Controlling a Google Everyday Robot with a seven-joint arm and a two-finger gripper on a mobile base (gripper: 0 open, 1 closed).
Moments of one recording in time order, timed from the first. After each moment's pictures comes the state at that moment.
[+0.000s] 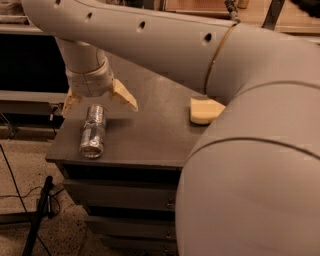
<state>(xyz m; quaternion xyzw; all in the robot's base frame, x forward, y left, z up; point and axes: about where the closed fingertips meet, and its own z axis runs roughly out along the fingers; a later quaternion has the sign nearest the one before) 0.554 0.140 0.846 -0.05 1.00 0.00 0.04</state>
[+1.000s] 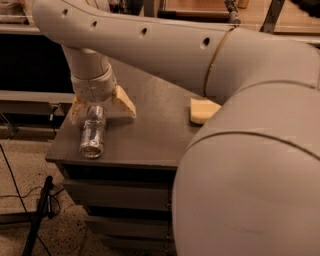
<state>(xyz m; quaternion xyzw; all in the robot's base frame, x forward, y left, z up) 0.558 0.137 0.826 -0.05 1.00 0.00 0.02</state>
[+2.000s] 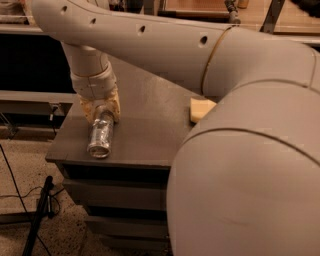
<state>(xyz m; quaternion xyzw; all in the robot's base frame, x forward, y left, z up) 0.560 0.138 0.831 -0.06 1.00 0.00 0.02</state>
